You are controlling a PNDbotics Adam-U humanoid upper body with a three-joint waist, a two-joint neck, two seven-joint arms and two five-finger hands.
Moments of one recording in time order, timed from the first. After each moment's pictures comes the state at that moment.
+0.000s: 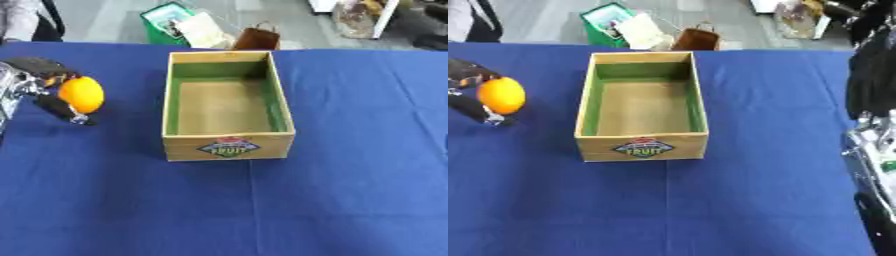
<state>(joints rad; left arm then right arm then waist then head) -1.06 0.47 -0.15 -0.85 -1.43 -0.13 -0.57 -0.36 -0.48 -0.02 -1.99 -0.15 -0.15 -0.35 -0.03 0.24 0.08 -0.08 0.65</state>
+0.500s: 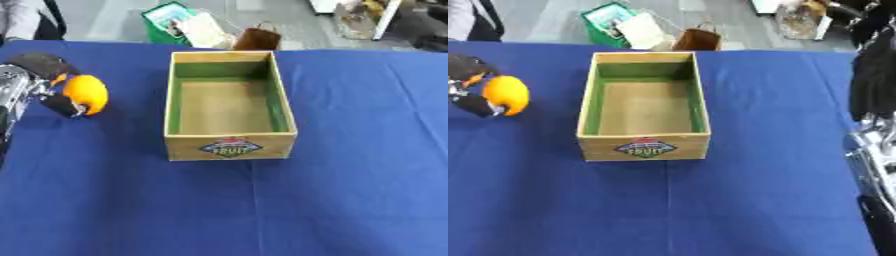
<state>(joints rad) -1.07 0.44 -0.11 -0.78 -1.54 -0.07 -0.40 -0.36 -0.48 -0.02 -1.99 -0.16 -0.15 -0.35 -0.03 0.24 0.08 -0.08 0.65</state>
